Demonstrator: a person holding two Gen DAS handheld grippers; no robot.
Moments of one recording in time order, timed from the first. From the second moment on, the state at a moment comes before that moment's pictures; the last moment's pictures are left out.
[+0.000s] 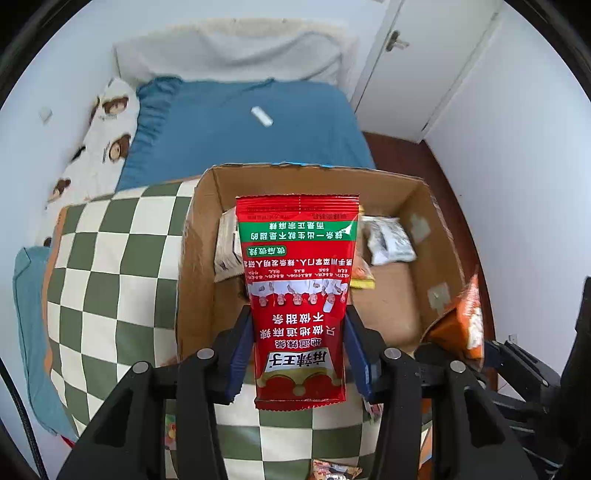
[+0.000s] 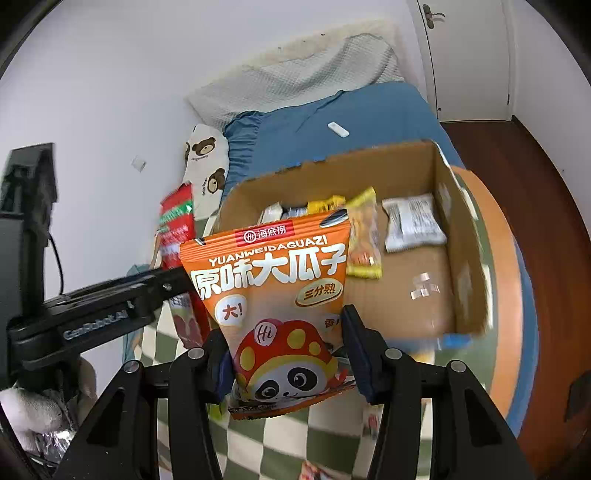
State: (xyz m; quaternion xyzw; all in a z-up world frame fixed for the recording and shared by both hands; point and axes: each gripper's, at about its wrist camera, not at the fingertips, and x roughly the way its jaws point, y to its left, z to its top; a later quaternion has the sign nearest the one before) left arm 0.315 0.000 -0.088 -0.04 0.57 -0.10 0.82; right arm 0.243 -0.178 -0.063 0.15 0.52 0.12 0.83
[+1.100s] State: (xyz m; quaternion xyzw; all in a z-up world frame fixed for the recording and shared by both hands) left arm 0.379 0.029 -0.195 -0.04 0.69 -0.03 0.72; right arm 0.343 -0.138 -0.190 0.12 0.65 0.11 0.74
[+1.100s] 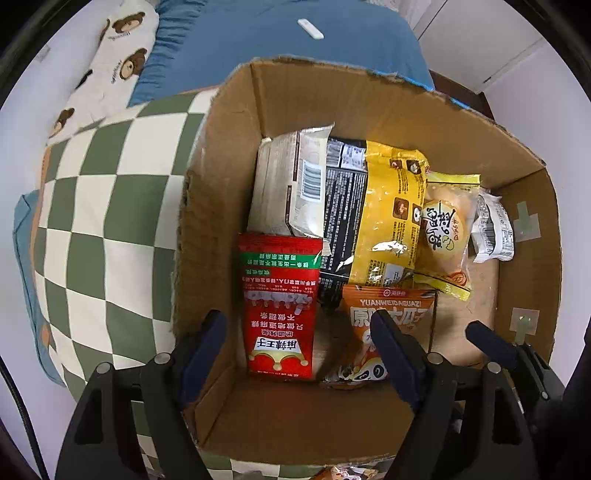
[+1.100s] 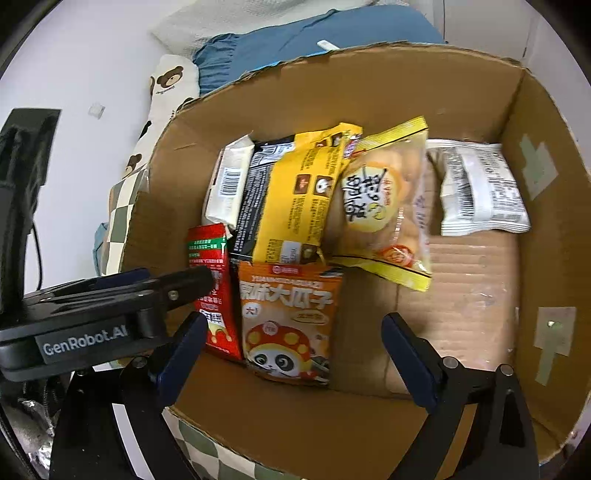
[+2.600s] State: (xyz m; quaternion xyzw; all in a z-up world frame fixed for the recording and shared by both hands) left arm 0.150 -0.007 -0.083 -0.01 0.50 -0.06 0.86; right arm 0.111 -0.212 -0.044 0.08 0.49 0.04 0.86
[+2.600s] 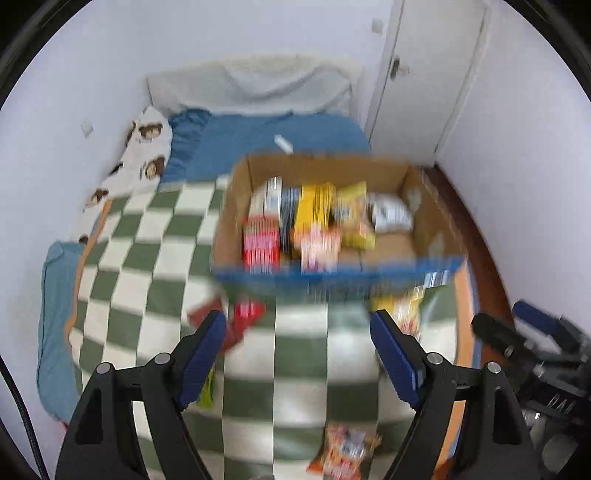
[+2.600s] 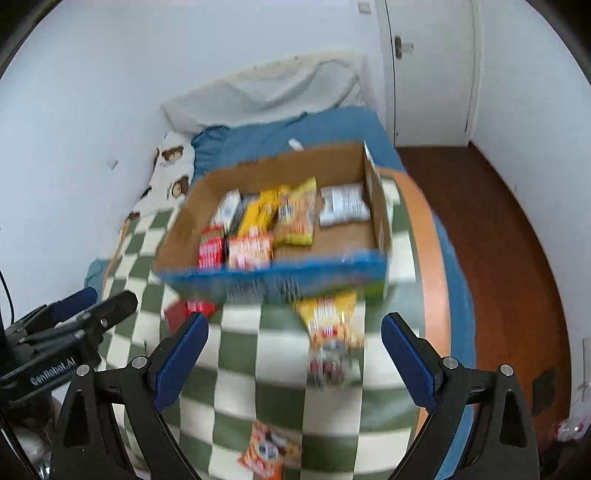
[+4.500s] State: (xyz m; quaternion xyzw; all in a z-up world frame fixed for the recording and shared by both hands) left arm 0.183 -0.005 -0.312 -0.04 0.70 -0.07 0.71; right arm 0.158 -0.220 -0.253 0.10 0.67 -0.04 0.74
